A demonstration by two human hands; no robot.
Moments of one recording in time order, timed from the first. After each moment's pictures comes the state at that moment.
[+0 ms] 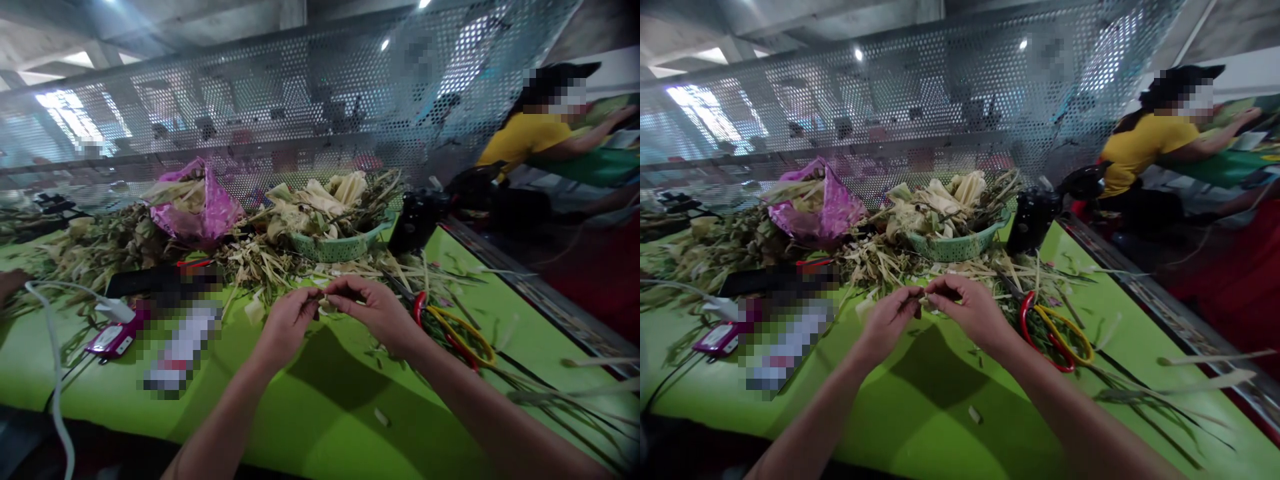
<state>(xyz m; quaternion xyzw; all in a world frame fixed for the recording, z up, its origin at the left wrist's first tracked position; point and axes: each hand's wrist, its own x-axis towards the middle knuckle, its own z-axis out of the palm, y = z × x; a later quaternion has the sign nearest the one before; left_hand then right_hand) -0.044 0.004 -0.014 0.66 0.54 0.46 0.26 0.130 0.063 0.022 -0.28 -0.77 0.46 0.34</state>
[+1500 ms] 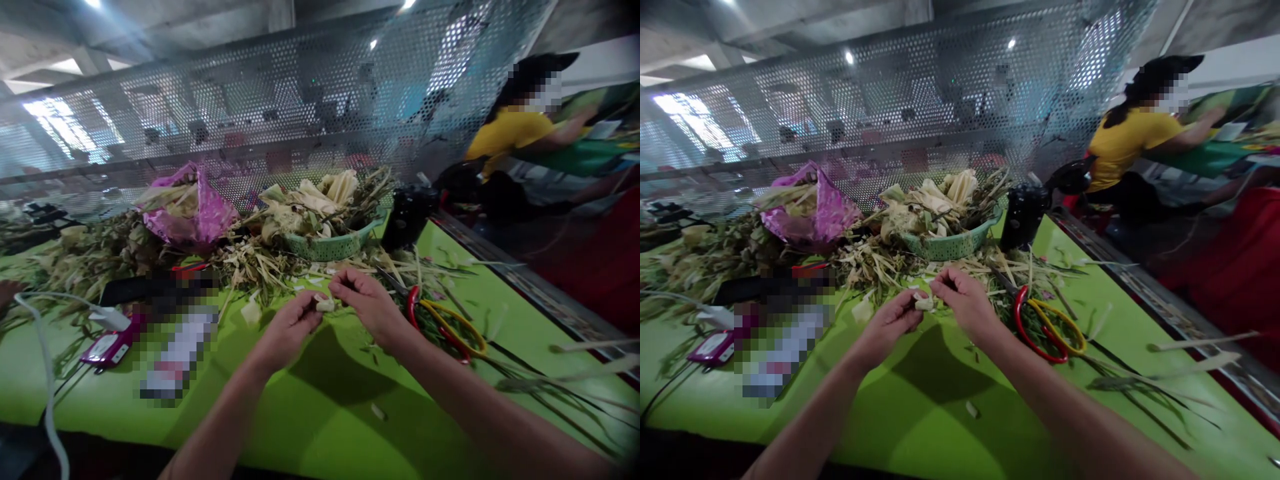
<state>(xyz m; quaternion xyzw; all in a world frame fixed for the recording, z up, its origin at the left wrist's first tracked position) -0.033 -0.003 -0.008 0.58 0.45 0.47 0.48 0.123 0.068 0.006 -0.35 -0.68 0.49 0.41</state>
